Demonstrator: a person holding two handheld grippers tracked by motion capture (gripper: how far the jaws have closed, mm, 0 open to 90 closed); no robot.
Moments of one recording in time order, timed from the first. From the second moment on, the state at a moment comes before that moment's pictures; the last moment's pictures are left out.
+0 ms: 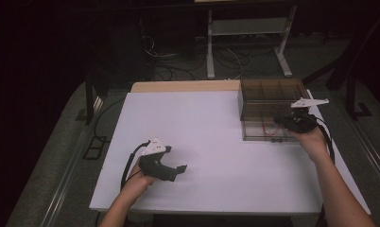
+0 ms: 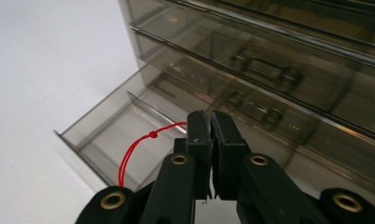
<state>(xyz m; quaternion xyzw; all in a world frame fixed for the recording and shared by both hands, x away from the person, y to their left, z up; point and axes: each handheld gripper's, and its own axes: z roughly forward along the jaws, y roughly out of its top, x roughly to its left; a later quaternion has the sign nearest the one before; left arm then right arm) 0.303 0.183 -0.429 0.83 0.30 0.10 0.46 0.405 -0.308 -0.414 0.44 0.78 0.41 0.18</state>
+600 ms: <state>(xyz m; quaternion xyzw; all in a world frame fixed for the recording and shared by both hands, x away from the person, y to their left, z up) 0.302 0.183 -0.429 0.83 0.30 0.10 0.46 0.411 -0.318 -0.430 0.46 0.78 0.38 0.18</state>
